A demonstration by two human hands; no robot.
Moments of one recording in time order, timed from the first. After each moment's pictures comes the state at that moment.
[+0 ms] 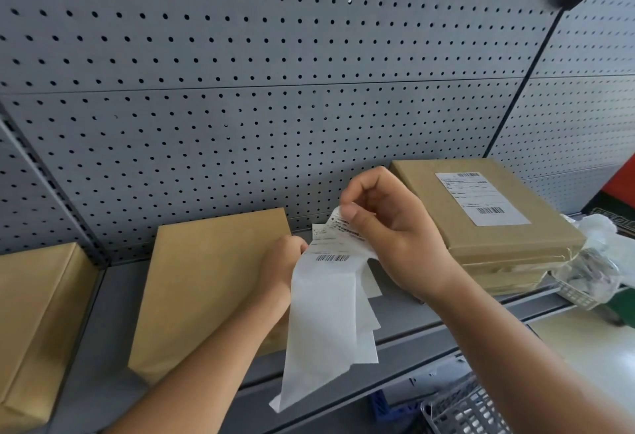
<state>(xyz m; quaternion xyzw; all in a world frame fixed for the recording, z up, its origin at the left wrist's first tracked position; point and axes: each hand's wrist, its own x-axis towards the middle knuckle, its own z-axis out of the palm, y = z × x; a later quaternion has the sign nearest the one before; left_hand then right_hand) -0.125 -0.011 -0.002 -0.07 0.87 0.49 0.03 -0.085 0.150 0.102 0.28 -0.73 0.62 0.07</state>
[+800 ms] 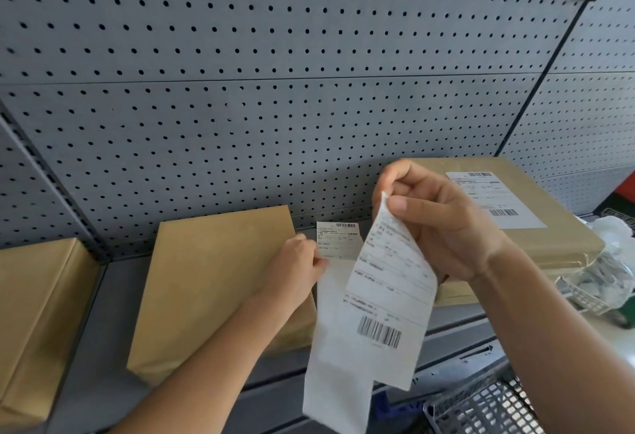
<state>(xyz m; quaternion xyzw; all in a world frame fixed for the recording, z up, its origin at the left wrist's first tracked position) -0.129 -0.013 -0.021 0.06 0.95 0.29 -0.07 -0.122 0.192 0.111 0.28 -0.54 0.76 -0.23</state>
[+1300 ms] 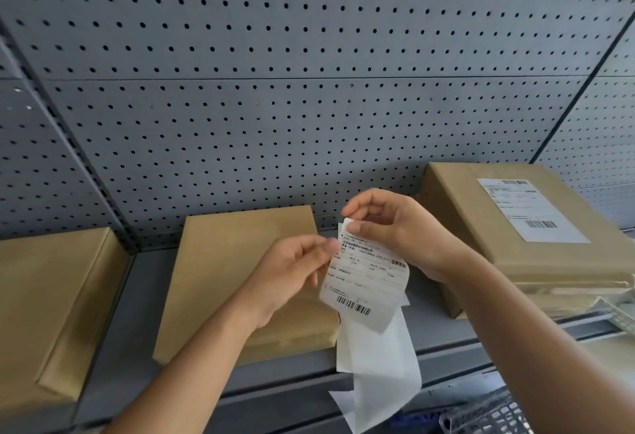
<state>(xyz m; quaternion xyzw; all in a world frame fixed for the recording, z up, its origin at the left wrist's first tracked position) -0.089 -0.055 0.021 0.06 0.73 0.68 0.07 -0.152 0.145 0.071 0.23 -0.77 0.59 -0.14</state>
